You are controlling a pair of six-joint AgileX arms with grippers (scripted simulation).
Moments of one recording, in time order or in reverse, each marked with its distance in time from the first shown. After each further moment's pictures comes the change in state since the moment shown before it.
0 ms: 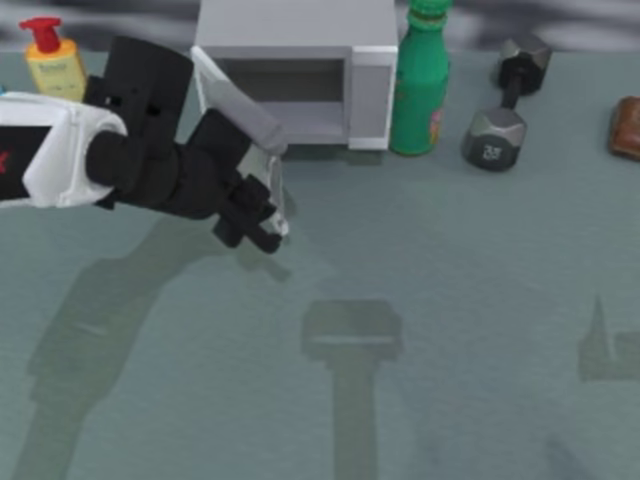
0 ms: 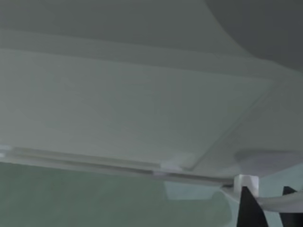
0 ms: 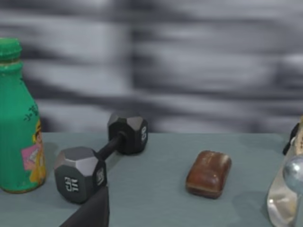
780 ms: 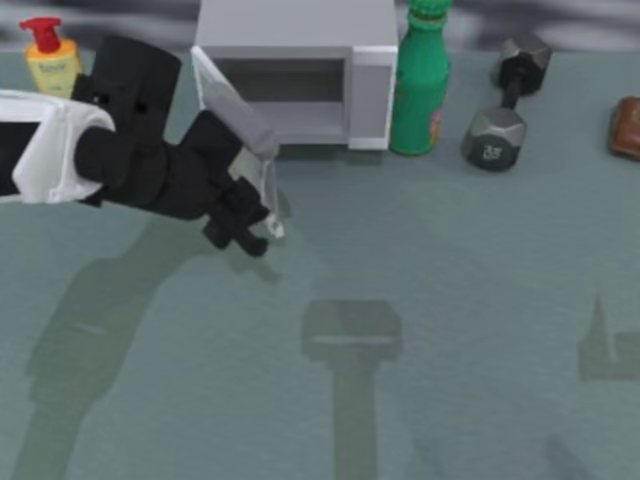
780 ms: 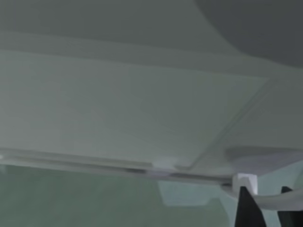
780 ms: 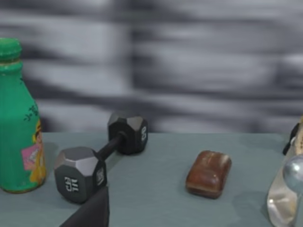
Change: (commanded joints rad) left arm 0.027 -0.006 0.001 -0.028 0.049 0.070; right arm 0.000 0.000 0.000 0.000 0.000 0.000
